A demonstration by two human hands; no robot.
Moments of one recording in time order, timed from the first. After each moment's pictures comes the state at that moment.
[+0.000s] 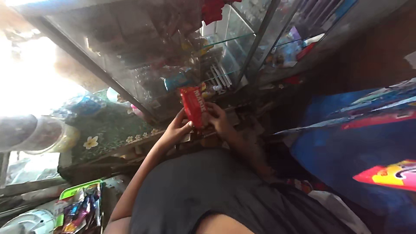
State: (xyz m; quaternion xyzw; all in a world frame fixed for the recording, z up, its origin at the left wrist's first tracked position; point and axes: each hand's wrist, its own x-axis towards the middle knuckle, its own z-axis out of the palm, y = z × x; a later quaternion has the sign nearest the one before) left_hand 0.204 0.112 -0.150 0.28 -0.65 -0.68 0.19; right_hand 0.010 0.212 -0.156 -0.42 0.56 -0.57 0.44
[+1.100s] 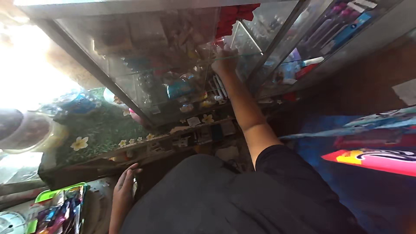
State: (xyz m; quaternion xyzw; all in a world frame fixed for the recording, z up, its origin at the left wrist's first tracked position) left_hand 0.356 0.190 -0.205 0.60 -0.46 -0.54 0.37; right_hand -0.118 -0.024 -0.081 -0.48 0.86 -0.14 -0.07
